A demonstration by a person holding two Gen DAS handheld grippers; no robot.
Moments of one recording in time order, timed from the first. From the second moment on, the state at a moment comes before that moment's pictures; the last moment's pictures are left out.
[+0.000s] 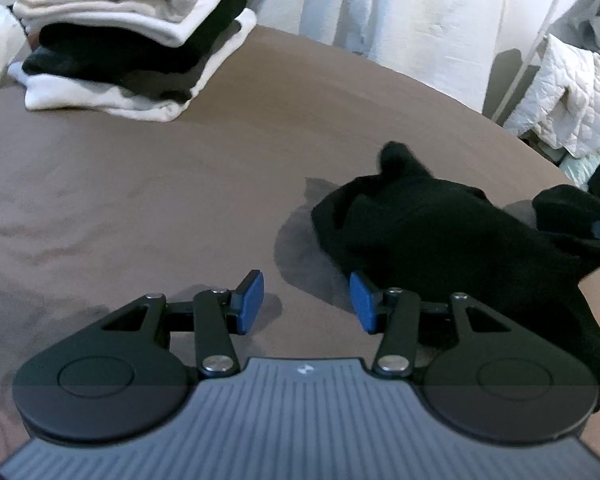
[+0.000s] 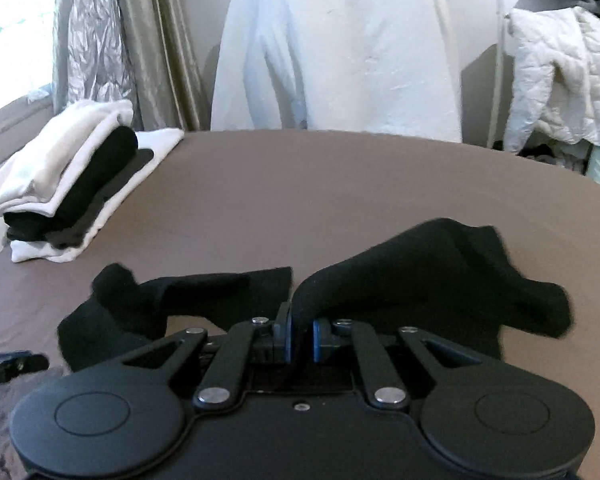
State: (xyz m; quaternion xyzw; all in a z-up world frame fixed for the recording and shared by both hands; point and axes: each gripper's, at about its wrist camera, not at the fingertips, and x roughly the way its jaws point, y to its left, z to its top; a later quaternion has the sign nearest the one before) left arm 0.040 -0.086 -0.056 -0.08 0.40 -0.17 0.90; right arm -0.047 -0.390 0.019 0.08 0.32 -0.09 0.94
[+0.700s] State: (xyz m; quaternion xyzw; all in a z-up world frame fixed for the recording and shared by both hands) left arm 0.021 -0.151 -0.051 -0.10 0.44 -0.26 0.85; right arm -0.233 -0.402 -0.012 0.09 0.46 -0.07 0.88
